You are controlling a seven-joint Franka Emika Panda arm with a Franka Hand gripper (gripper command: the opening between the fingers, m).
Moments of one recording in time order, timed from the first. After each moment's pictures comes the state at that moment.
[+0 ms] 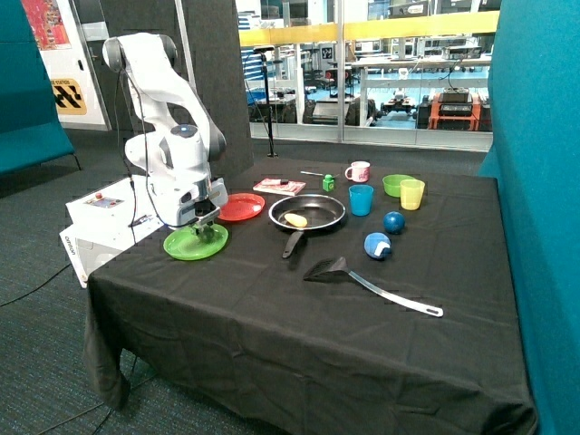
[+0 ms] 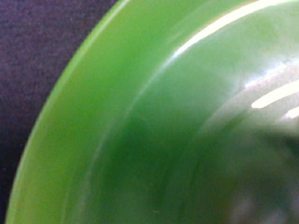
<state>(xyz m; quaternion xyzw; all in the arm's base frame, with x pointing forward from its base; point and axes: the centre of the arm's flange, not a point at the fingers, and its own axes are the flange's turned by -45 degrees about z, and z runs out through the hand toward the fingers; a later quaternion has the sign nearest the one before) 0.385 -0.264 0.305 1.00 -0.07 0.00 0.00</state>
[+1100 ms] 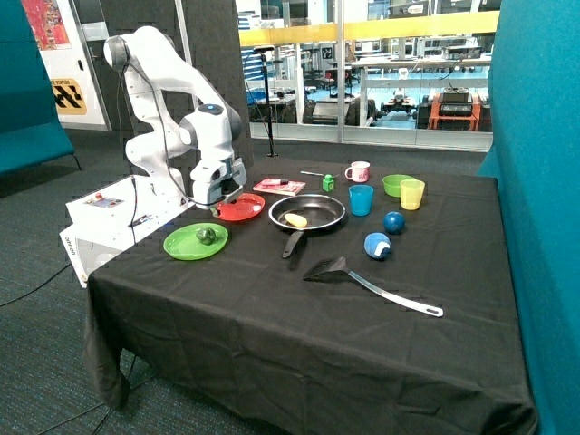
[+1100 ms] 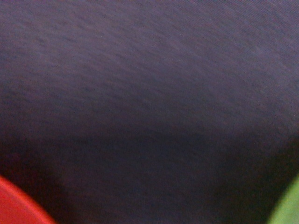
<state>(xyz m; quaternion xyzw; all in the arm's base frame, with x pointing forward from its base) 0.430 -0.192 0.350 1.00 0.01 0.00 0.00</state>
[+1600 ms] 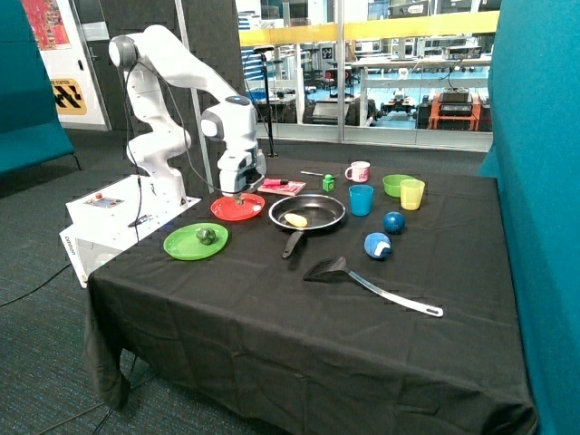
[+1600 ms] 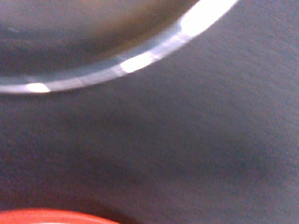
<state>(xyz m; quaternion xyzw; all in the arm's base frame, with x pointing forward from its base) 0.465 -0.120 0.359 1.00 0.03 0.00 0.00</state>
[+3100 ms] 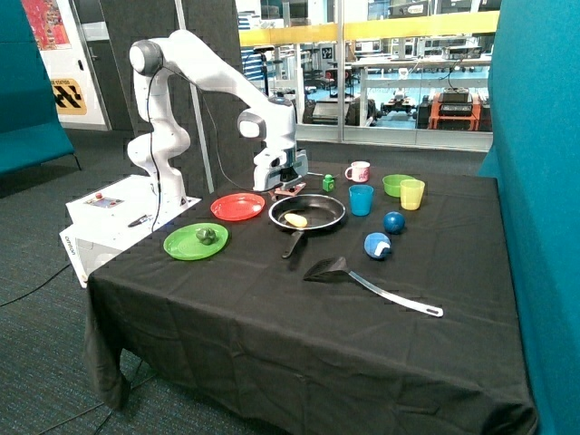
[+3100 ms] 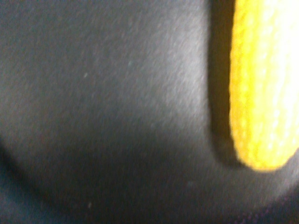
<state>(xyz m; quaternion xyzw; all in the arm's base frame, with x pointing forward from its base) 0.546 -0.048 0.344 0.99 -0.15 0.00 0.00</state>
